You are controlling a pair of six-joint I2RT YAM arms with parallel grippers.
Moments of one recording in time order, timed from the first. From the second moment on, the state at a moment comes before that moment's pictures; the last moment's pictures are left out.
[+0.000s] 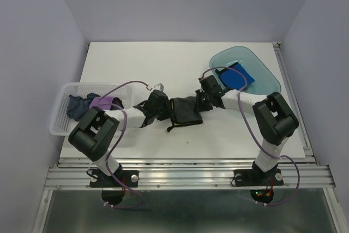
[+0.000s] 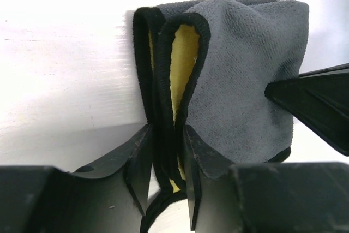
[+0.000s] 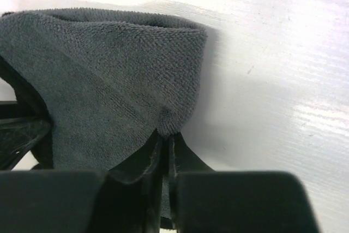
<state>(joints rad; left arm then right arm) -0.63 1.60 0.69 0.14 -0.02 -0.82 0.56 1.80 1.05 -0.22 -0.09 0.51</state>
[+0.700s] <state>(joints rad) -0.64 1.35 0.69 0.00 -0.11 -0.77 0.50 1.72 1.35 -0.41 0.14 -0.11</state>
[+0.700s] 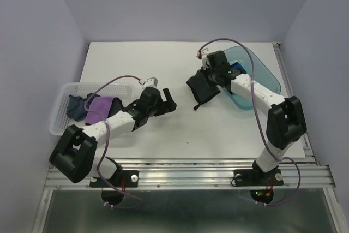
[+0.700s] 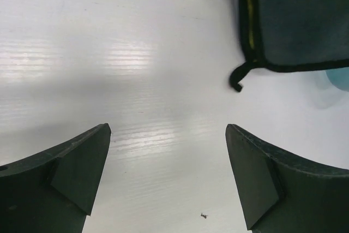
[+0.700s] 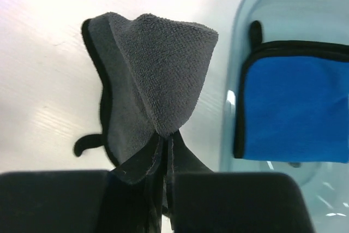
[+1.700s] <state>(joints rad) -0.60 1.35 0.71 -0.08 -0.19 -0.73 0.12 1.86 1.64 -0.66 -0.06 -0.38</state>
